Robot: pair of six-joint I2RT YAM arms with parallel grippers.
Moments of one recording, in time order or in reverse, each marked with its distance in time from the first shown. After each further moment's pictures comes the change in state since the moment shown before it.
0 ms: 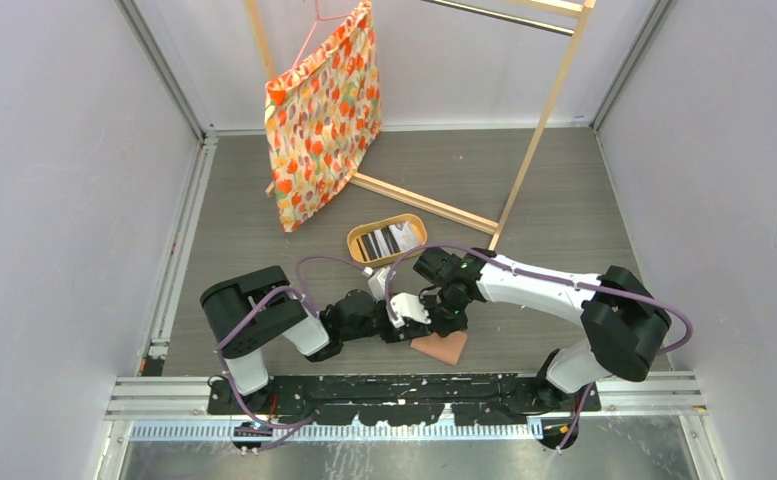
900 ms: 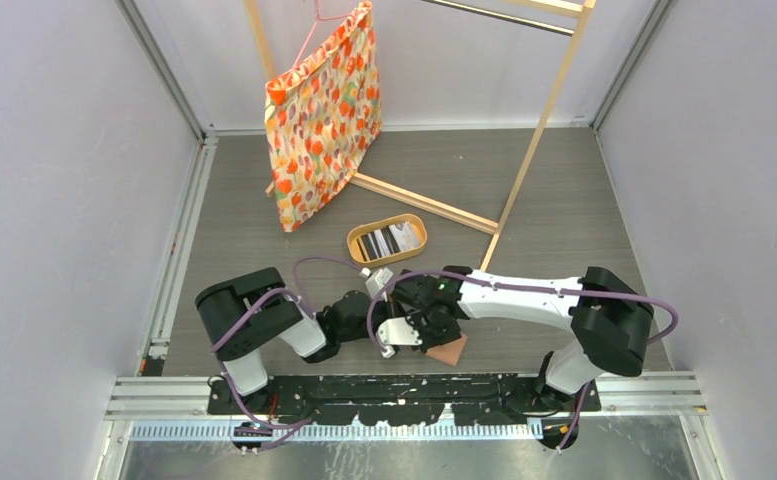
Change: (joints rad) left arm -0.002 -0.025 -0.020 -0.006 -0.003 -0.002; right arm 0.204 0.056 0.048 -0.050 0.229 0.007
